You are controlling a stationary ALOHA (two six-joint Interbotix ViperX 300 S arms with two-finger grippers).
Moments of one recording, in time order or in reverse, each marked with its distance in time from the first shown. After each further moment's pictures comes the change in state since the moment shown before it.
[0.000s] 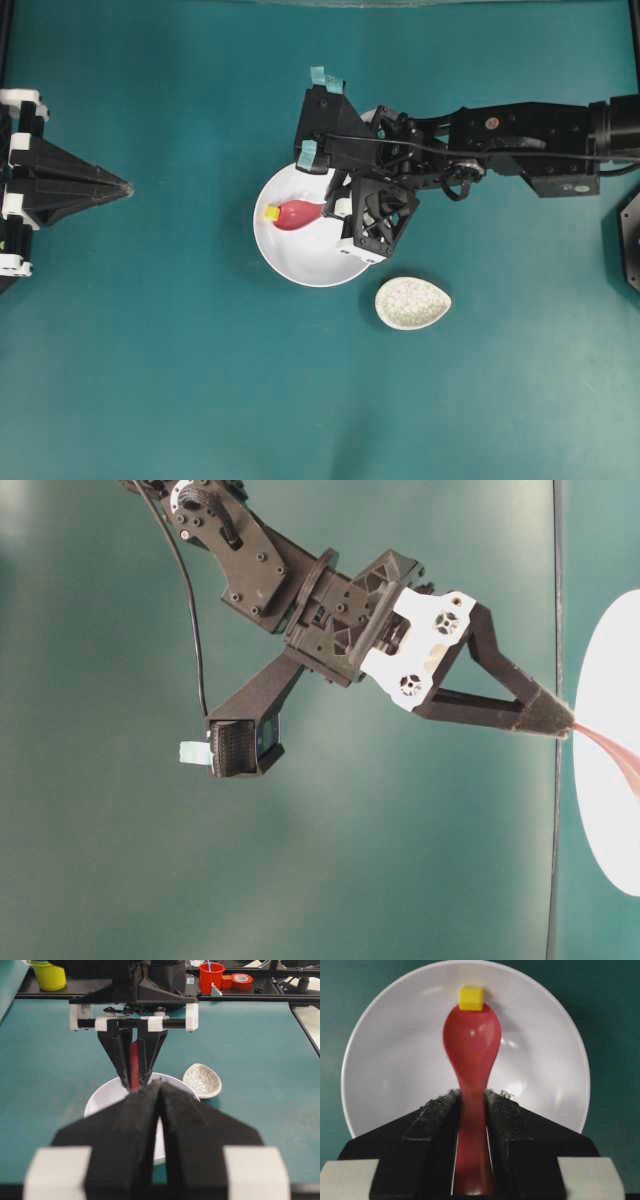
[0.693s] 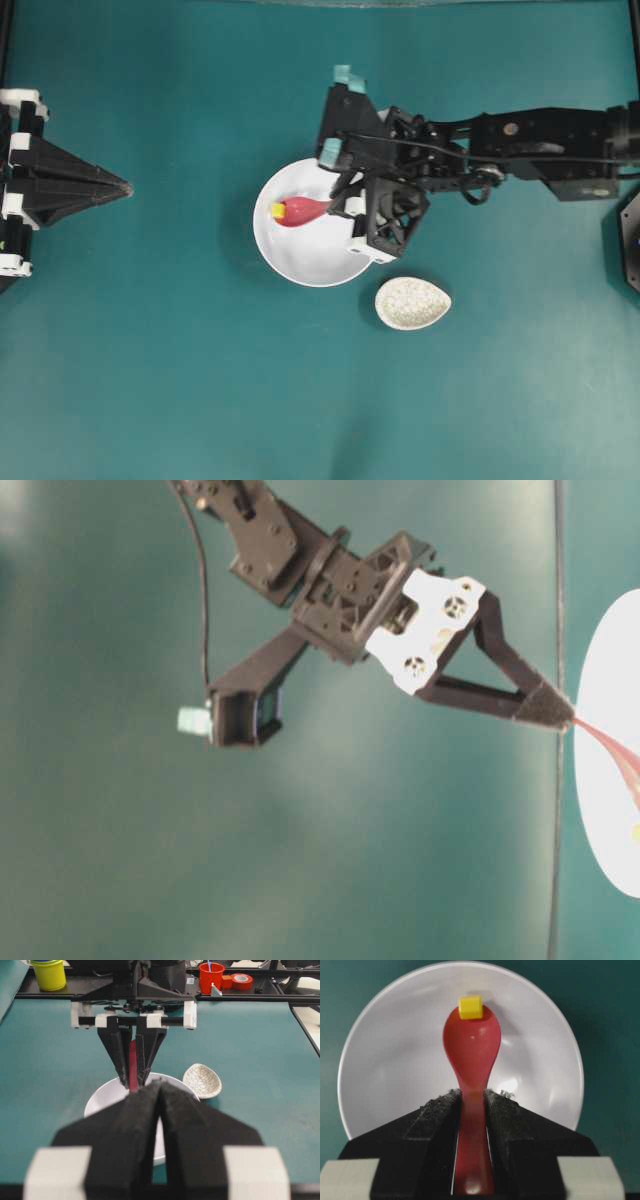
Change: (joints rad) left arm 0.000 0.000 0.000 -0.002 0.000 0.000; right arm 0.000 -0.051 0.104 0.002 -0.141 0.011
